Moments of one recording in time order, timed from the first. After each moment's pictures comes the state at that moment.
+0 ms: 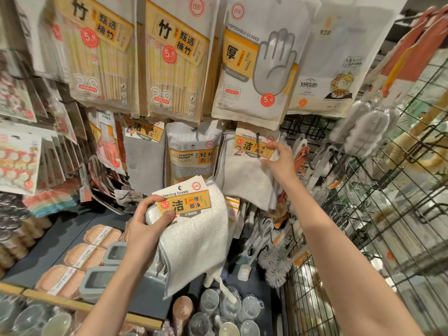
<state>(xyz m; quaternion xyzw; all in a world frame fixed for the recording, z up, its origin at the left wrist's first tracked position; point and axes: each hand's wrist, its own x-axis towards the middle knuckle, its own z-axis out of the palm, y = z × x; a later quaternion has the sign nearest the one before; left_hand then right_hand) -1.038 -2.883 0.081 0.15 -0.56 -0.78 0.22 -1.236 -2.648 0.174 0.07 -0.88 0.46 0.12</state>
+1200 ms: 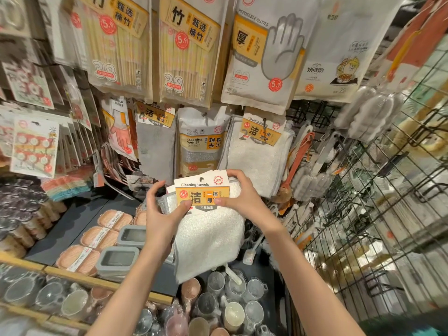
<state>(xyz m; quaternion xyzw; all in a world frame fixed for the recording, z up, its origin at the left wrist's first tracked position) -1.011 -2.869 0.075 0.16 -0.59 -0.75 0.26 -1.100 -2.701 0.125 0.20 -0.84 0.50 -0.09</state>
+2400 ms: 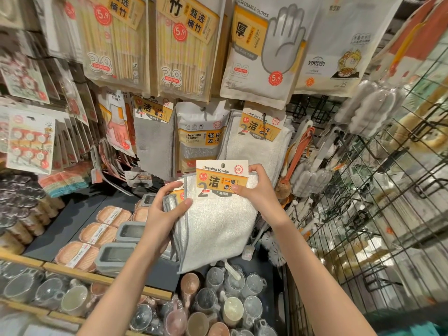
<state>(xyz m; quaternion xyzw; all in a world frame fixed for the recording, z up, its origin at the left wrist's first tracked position) -1.006 -2.872 0.081 0.12 -0.55 -0.82 0.12 -1.109 -2.679 0.122 0.12 -0.80 0.58 -0.05</state>
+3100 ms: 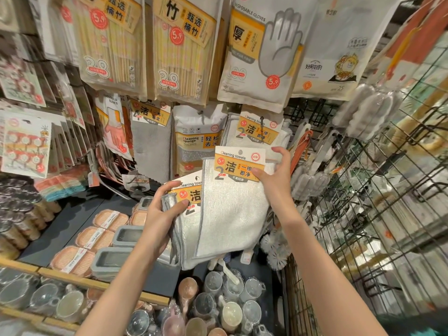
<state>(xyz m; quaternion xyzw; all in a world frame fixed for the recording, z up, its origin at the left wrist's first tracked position) -1.015 -2.870 0.086 0.14 -0.53 -0.83 0.12 -1.132 -2.665 0.143 0.08 -0.75 0.65 0.10</state>
